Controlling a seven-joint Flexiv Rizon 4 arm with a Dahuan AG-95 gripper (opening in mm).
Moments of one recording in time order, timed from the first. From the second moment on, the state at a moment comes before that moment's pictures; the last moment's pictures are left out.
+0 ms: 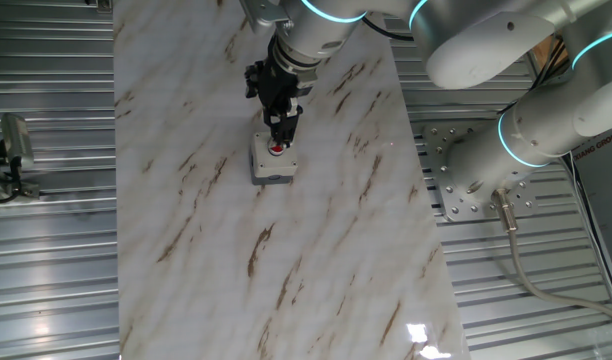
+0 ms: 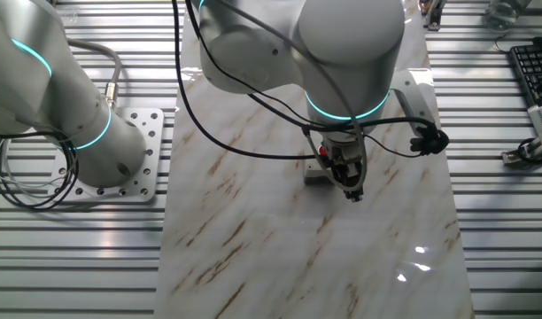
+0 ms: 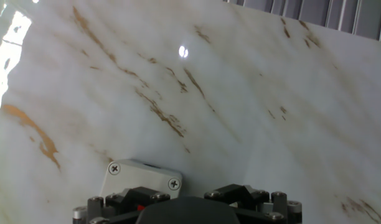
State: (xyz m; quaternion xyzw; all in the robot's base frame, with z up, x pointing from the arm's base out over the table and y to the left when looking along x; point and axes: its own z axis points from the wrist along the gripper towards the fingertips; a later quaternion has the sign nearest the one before) arm 0.489 -0.076 0.100 -0.14 0.99 0.00 0.07
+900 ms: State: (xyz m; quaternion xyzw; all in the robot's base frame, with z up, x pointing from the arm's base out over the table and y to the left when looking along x) arm 0.488 -0.076 0.101 -0.15 0.99 0.00 0.07
